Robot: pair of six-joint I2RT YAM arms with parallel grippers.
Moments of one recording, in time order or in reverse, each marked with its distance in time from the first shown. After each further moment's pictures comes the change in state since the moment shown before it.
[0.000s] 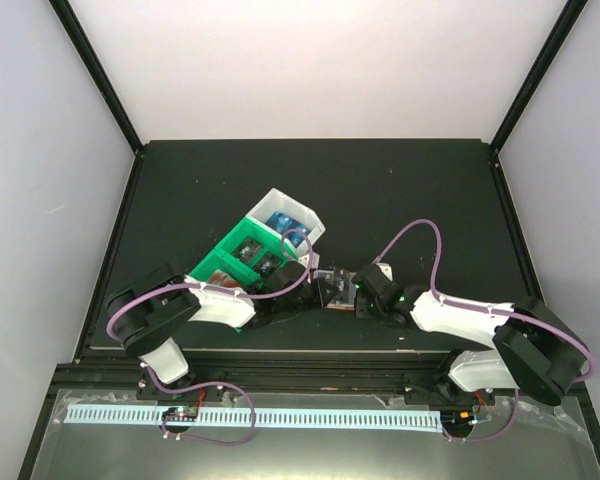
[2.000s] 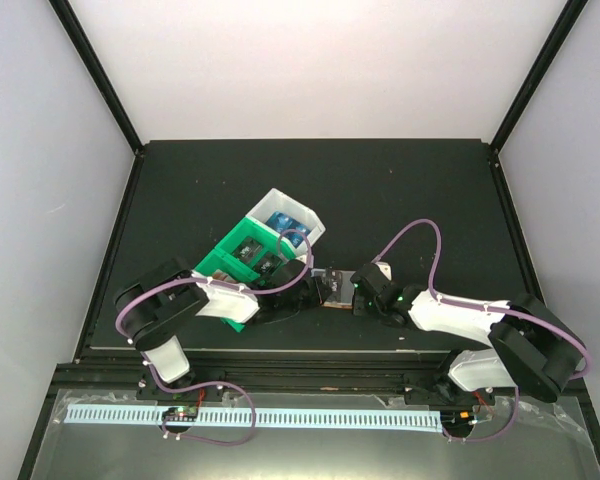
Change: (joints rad) left arm 0.024 0.056 0.032 -0.096 -0.041 -0.053; right arm 0.000 0.024 -0.004 0.056 -0.003 0.040
